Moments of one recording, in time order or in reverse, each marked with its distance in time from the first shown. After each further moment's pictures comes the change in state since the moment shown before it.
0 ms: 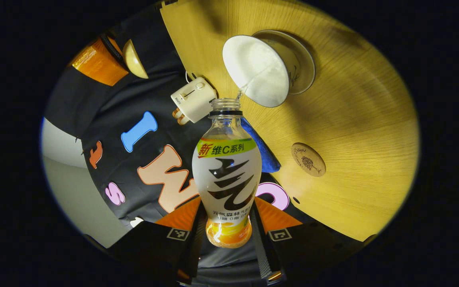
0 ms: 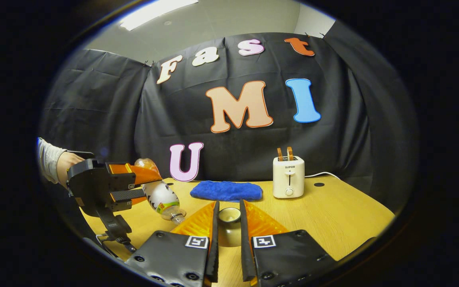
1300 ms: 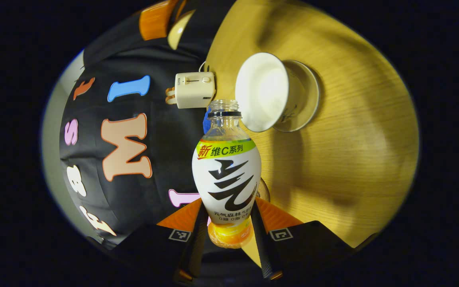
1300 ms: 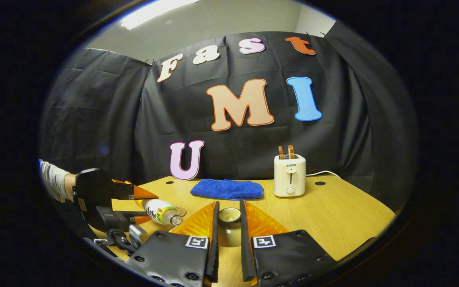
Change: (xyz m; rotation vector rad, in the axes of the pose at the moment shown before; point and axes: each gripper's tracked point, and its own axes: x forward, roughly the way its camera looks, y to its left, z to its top) left arm 0.011 -0.069 0.028 -0.627 -0.099 -0.234; right arm 0.002 0.002 -0.005 -0.002 0.012 0.002
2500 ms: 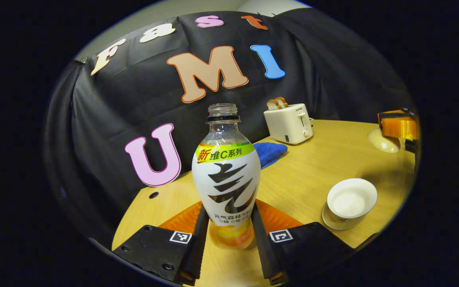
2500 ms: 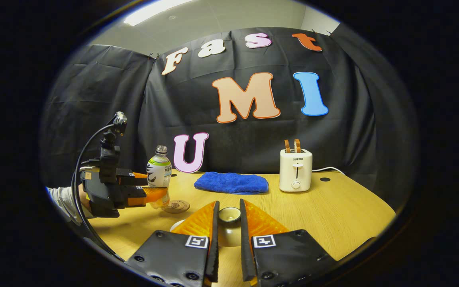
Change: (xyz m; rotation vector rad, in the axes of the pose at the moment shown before) left arm 0.025 0.042 -0.012 -1.215 -0.218 0.036; right arm 0.006 0.013 -0.018 -0.029 0.049 0.025
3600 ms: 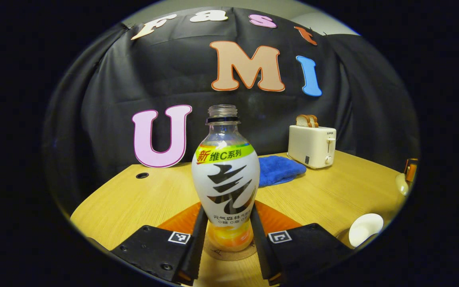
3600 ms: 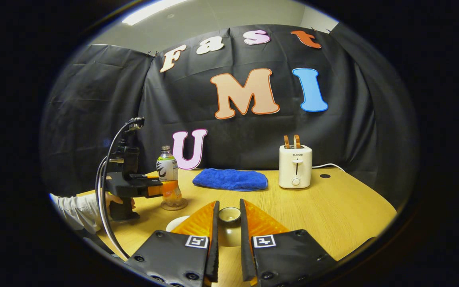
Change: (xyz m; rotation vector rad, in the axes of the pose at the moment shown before) left arm 0.058 0.016 -0.010 -0.275 -0.036 0.061; right arm 0.007 -0.004 -0.011 0.007 0.027 -0.003
